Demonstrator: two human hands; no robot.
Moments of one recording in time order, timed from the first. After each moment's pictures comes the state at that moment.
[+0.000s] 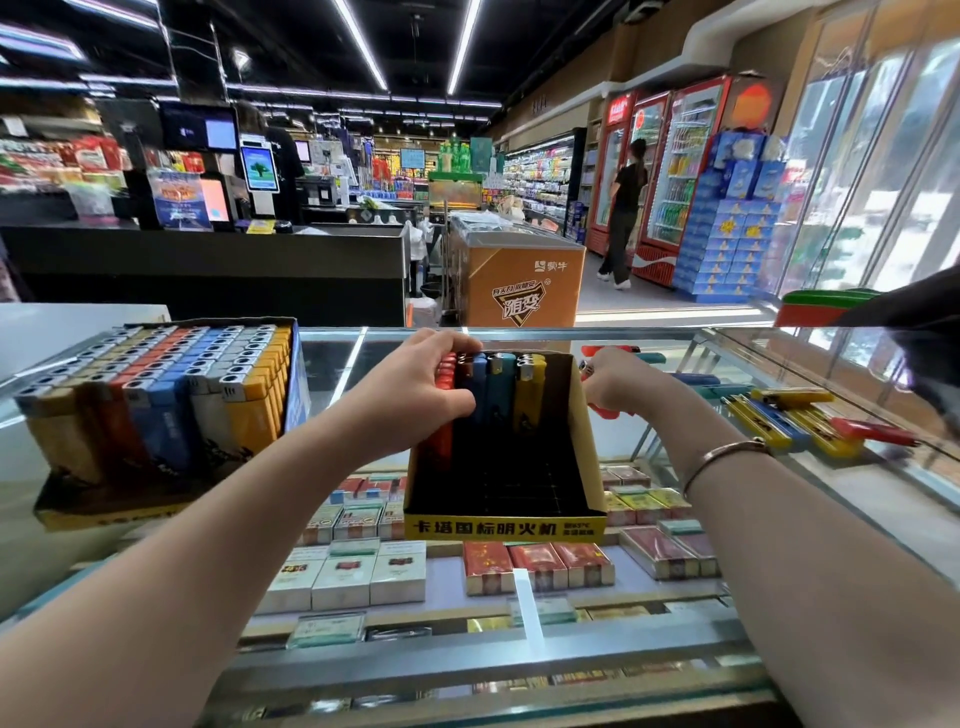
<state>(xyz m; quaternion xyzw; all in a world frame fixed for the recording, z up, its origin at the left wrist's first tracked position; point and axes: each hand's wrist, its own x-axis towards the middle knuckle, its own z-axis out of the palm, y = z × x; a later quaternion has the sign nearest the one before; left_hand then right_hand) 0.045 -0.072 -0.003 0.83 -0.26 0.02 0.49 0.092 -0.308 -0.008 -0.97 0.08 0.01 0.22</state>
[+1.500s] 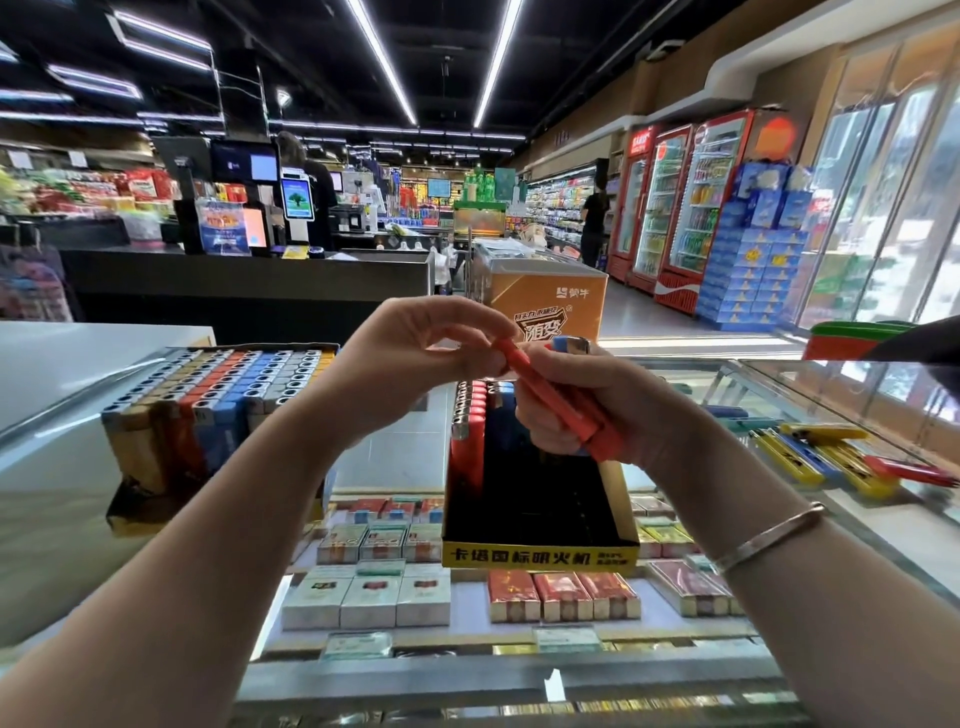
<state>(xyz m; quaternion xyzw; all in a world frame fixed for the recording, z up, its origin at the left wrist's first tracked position) 0.010 -0.051 0.047 0.72 -0.37 0.09 0.59 0.021 -0.244 0.032 -0.58 -0.36 0.25 0.69</state>
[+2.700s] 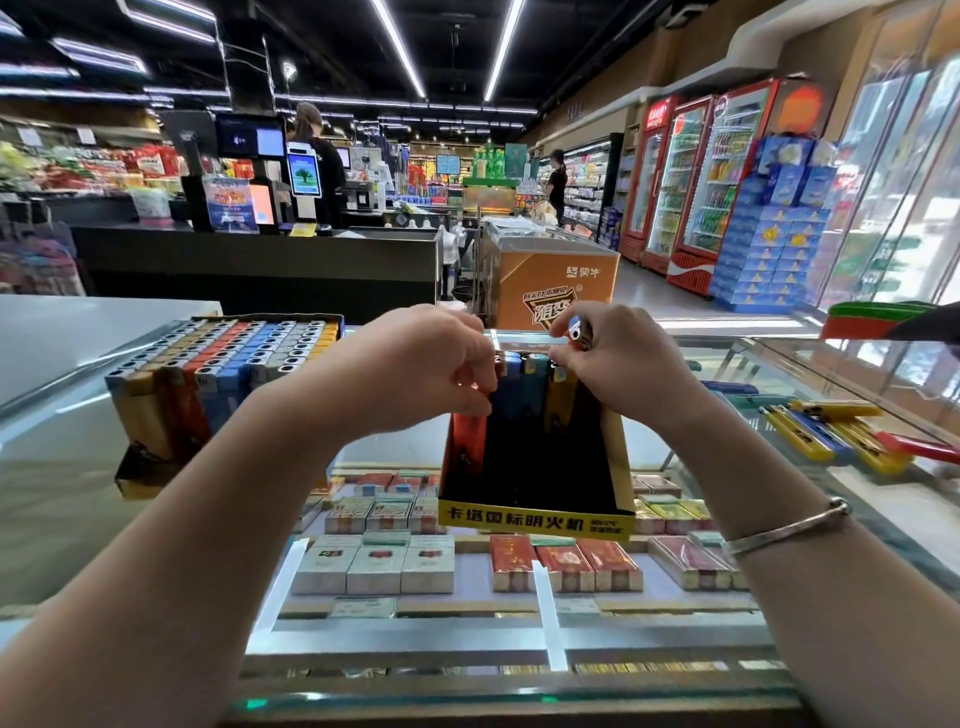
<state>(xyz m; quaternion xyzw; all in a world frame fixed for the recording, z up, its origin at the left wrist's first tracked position) 0.002 -0.050 0.046 0.90 -0.38 0.16 0.13 0.033 -0.255 0.023 -0.92 -0.15 -0.30 0.20</state>
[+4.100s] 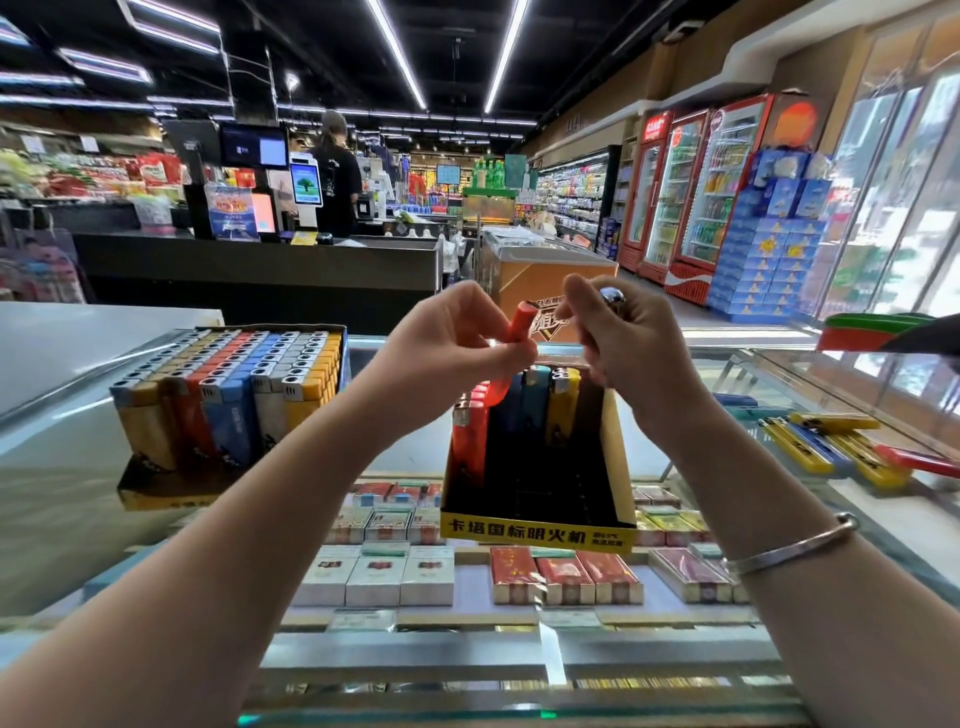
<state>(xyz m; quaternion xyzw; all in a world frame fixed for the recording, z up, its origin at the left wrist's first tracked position) 0.006 -0.068 0.035 0.74 -0.30 0.09 0.60 0.017 -0.245 0.035 -0.73 -0.25 -0.26 0.58</state>
